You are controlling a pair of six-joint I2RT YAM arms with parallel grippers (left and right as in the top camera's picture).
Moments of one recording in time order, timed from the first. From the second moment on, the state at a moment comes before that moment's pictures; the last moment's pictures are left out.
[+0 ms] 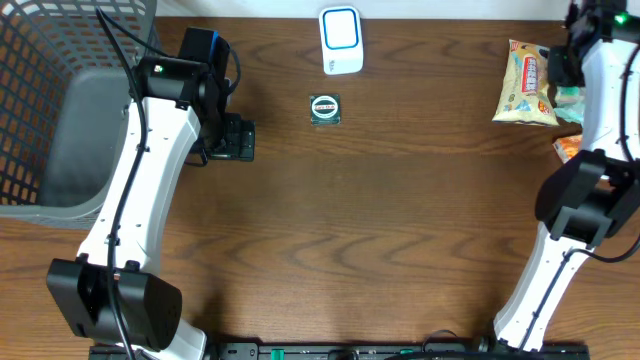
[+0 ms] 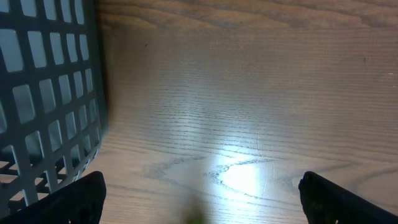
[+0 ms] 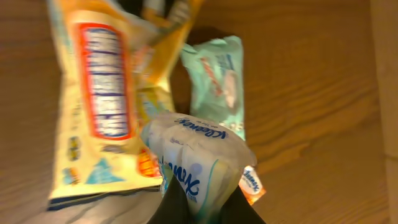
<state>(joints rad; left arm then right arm) -0.17 1.72 1.70 -1.41 -0.09 -0.15 -0.28 2.37 2.36 -1.14 0.28 -0.12</state>
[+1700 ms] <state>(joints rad) -0.17 1.72 1.70 -1.41 -0.09 -0.15 0.33 2.40 2.29 -0.99 -0.30 0.16</state>
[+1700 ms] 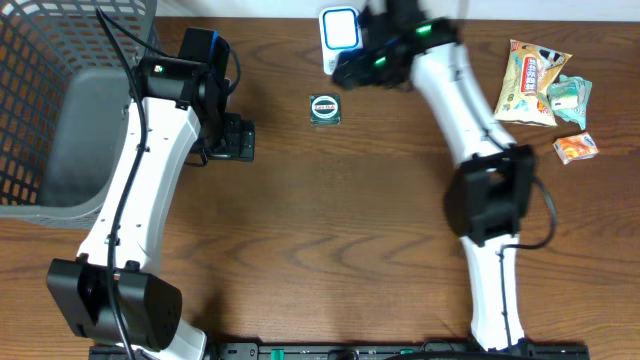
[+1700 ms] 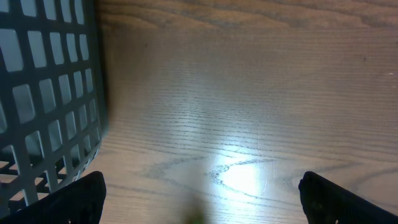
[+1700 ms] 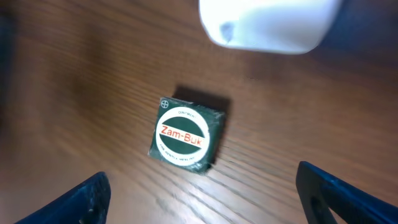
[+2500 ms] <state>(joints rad) -0.17 1.72 1.70 -1.41 -0.09 -0.15 0.57 2.59 2.29 -0.93 0.23 0.42</state>
